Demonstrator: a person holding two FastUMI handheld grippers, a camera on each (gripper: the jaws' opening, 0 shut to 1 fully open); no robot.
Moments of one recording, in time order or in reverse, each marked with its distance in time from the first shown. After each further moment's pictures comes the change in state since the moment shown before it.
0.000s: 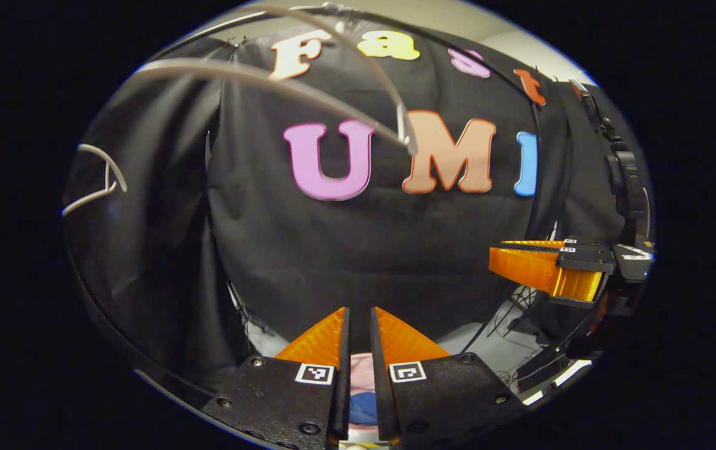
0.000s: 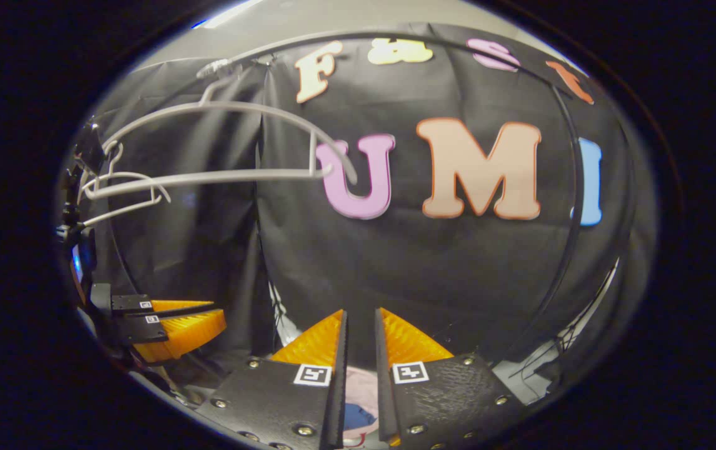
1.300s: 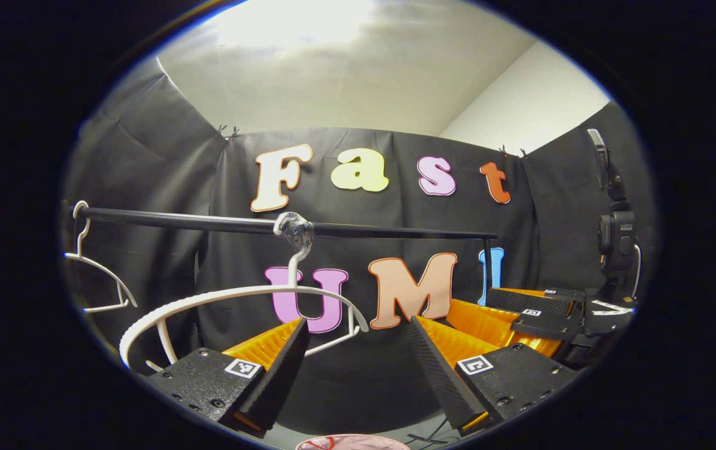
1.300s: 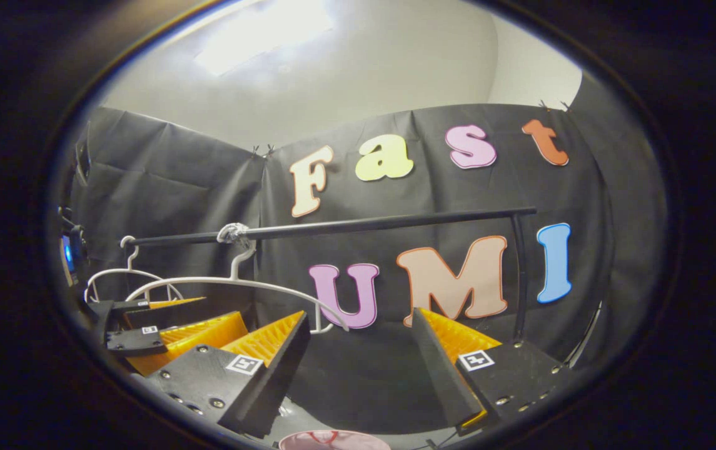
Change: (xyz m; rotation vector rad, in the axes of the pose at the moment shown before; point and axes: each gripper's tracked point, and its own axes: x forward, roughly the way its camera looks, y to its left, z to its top) left arm -0.068 -0.023 0.156 0.011 -0.501 -0.063; right arm -0.096 -0.009 0.157 0.068 -0.407 -0.047
